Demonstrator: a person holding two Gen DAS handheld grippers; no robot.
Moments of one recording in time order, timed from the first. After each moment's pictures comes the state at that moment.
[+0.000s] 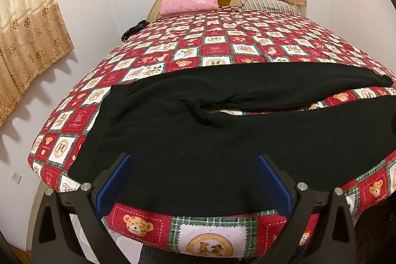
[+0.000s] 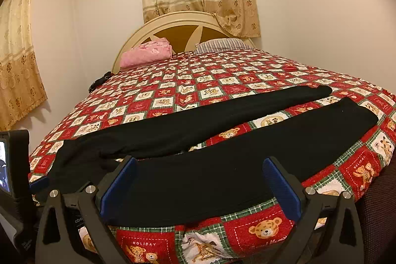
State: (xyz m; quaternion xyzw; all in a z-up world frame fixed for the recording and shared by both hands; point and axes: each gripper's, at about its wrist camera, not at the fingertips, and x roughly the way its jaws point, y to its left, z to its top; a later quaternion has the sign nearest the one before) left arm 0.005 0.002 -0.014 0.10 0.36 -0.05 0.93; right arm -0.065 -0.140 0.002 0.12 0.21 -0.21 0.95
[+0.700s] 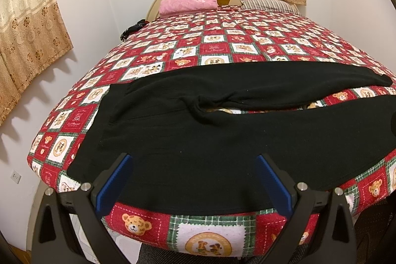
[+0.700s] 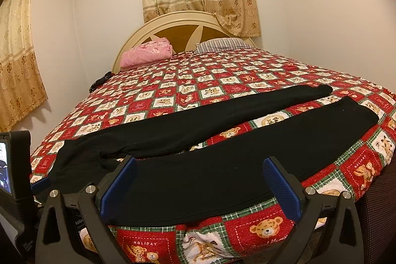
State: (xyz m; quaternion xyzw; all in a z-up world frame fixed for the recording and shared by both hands) left arm 0.003 0.001 -0.018 0.10 0.36 -0.05 0.93; right arm -0.064 -0.138 0.001 0.12 0.21 -0.21 0.95
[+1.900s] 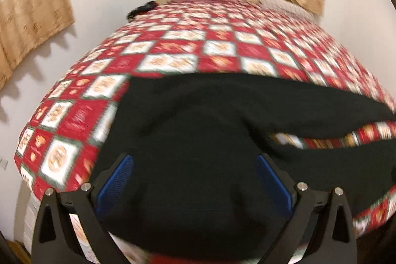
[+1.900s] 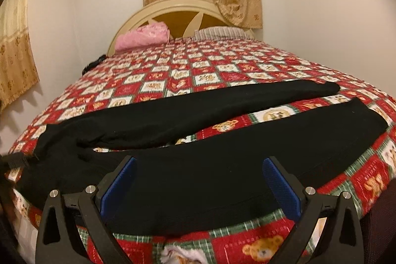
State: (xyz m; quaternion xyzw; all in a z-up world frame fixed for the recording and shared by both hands) left arm 0.103 0.104 -0.010 0.02 0.40 -0.05 0.91; right arm -0.013 -0.164 -0.023 0.09 0.26 -0.21 0.94
